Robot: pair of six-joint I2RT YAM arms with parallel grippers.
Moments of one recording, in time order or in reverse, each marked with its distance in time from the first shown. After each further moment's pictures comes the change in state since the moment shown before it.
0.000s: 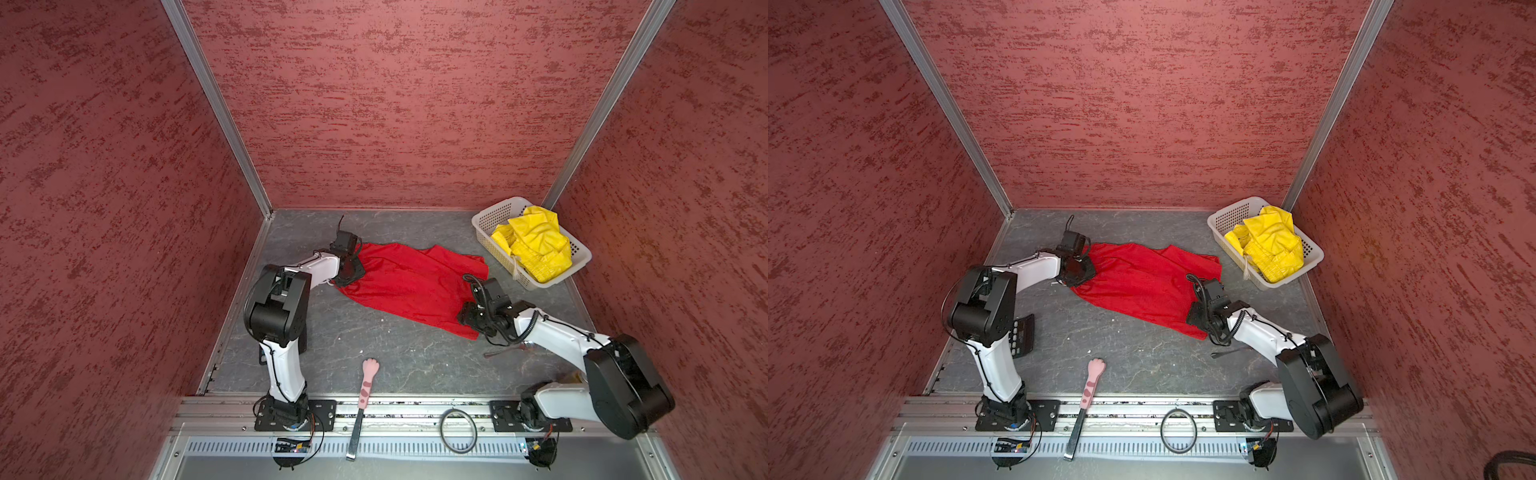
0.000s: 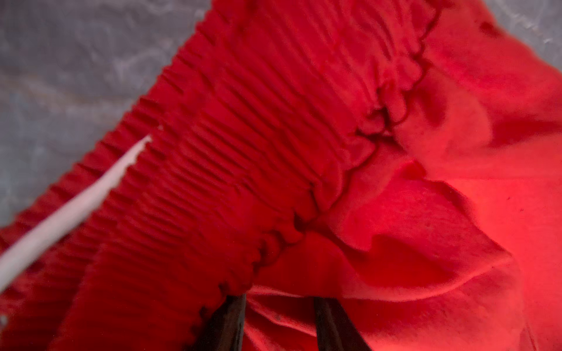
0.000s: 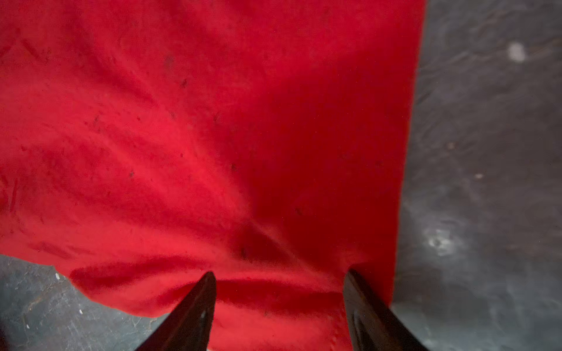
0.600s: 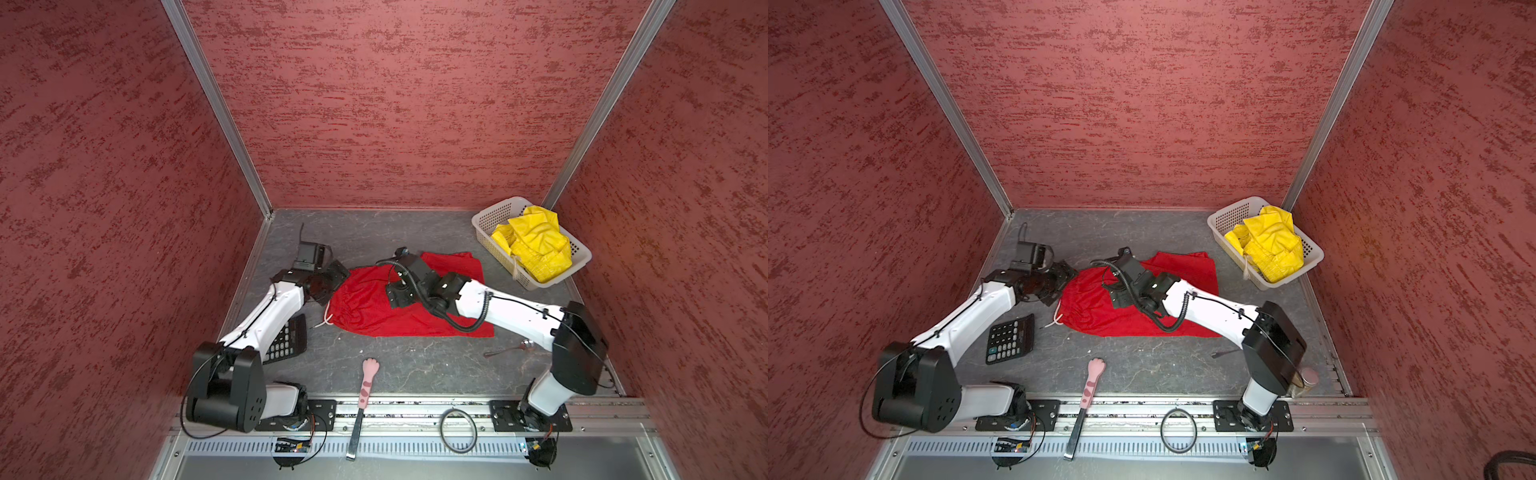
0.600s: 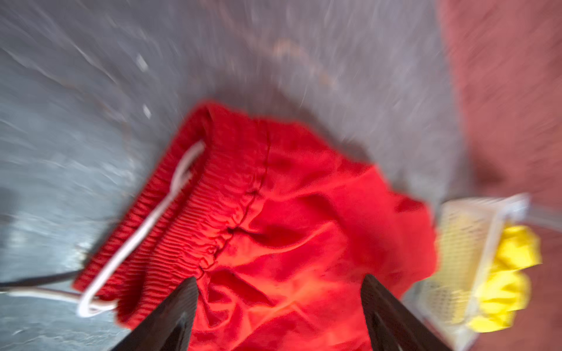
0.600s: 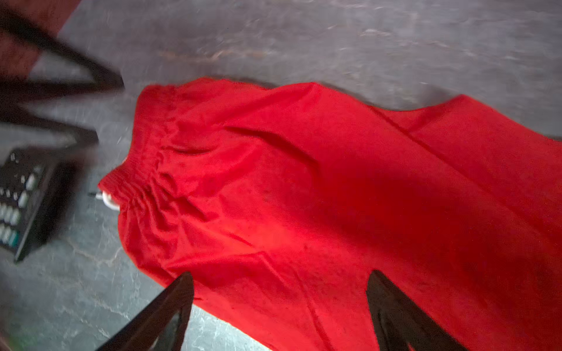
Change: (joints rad) left arm 0.184 -0.615 -0.278 -0.094 0.195 -0.205; right arm 0.555 0.373 0.690 -0.061 0.267 -0.387
